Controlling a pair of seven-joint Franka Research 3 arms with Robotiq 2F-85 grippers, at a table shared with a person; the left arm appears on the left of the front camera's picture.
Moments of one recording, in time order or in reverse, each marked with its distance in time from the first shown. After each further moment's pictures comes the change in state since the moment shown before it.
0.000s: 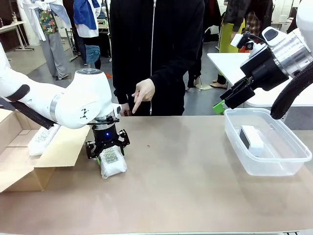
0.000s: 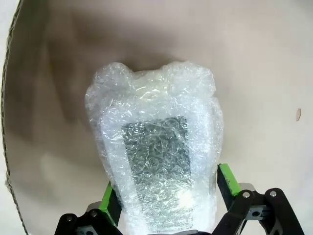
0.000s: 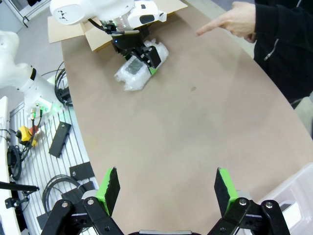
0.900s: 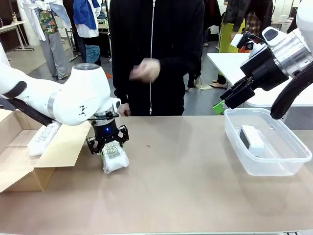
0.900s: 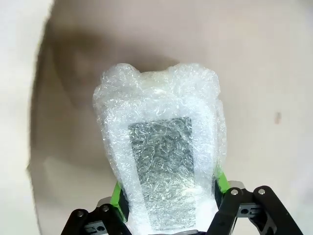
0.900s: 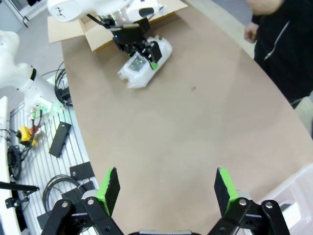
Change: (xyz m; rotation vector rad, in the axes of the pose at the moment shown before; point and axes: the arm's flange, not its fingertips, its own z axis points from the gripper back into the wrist) left arm 0.001 -0.003 0.025 -0.053 -0.051 0.001; right arm 0.000 0.000 0.000 0.000 0.000 0.000
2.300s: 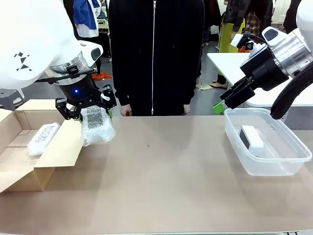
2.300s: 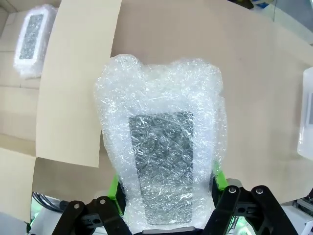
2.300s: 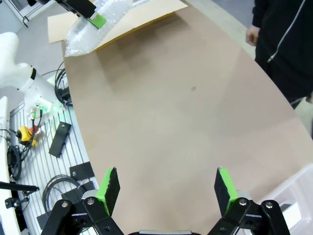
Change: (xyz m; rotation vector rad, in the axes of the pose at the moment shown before) left arm -0.077 0.041 0.195 -0.117 -0.202 -0.213; right arm 0.000 0.000 0.000 0.000 0.000 0.000
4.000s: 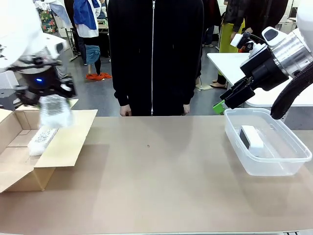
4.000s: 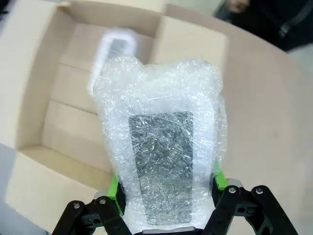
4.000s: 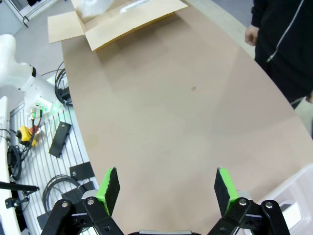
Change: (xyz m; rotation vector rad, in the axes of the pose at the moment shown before) left arm 0.089 0.105 -0.003 0.206 -0.091 0.112; right arm 0.000 0.000 0.000 0.000 0.000 0.000
